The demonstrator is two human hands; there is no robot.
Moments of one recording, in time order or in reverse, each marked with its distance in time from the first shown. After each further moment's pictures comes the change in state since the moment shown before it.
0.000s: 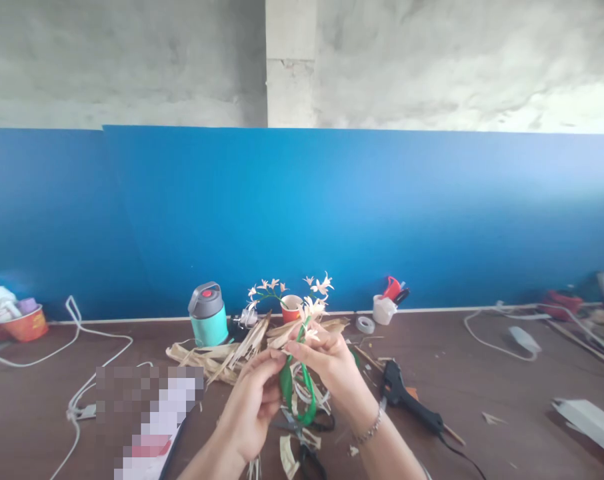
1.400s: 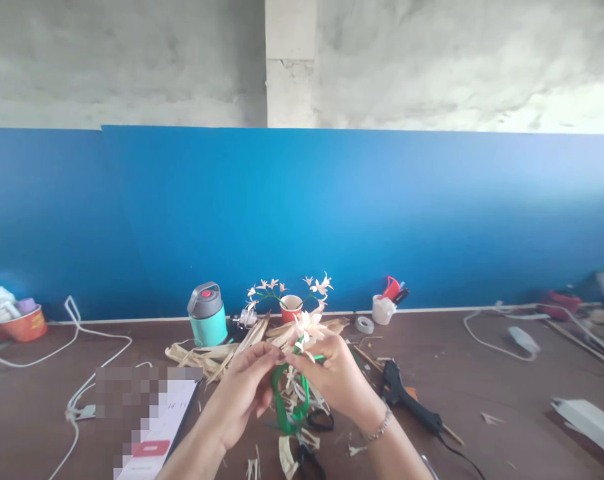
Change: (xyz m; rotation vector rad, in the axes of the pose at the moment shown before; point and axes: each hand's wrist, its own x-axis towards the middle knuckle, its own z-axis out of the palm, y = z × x) left_hand 0.000 0.019 -0.007 0.411 -0.145 0.094; right_hand -0.005 -0.017 -0.005 -0.523 -0.117 -0.240
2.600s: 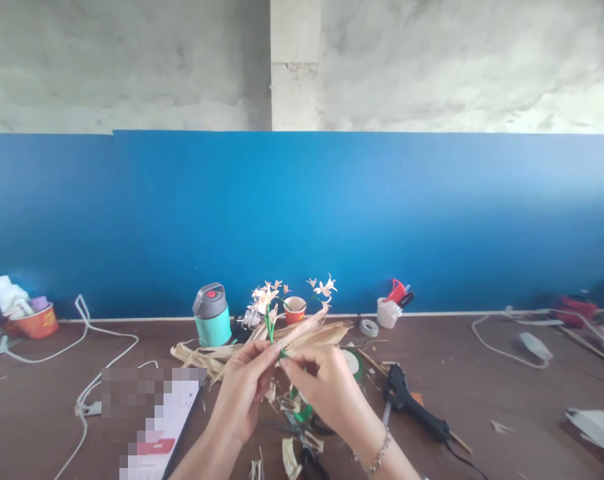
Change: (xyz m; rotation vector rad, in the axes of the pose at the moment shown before) left_hand 0.012 -0.014 -0.001 -0.270 0.167 0.135; right_hand -0.008 -0.007 0.019 -0.226 0.038 0.262
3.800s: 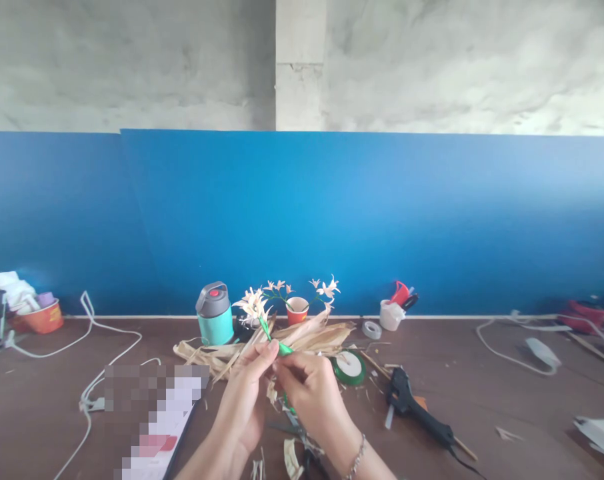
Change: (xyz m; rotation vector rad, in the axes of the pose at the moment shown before) left_hand -0.008 -0.002 0.004 -0.197 -0.008 -0.046; right_hand -0.001 0.008 0.032 0.247 0.033 -0.034
